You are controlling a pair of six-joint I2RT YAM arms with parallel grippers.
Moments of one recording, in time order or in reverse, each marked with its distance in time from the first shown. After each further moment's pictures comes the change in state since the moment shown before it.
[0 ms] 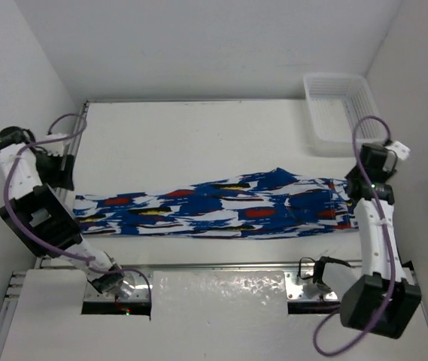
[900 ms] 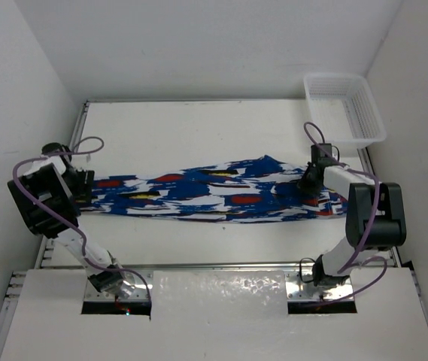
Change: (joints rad) left arm -0.158 0.167 -0.332 0.419 -0.257 -0.254; right arm 0.286 0.605 0.004 0.163 -0.396 0.145
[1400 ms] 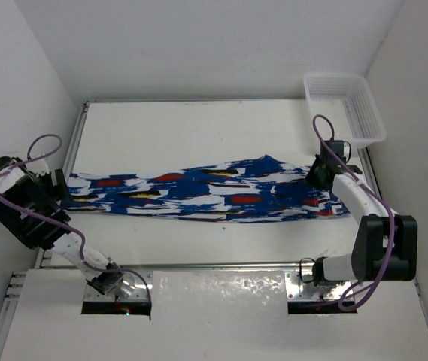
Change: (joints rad) left arm 0.319 -0.069 0.098 -0.030 0.304 0.021; right arm -0.001 -0.255 -0.014 -0.054 0.027 -0.052
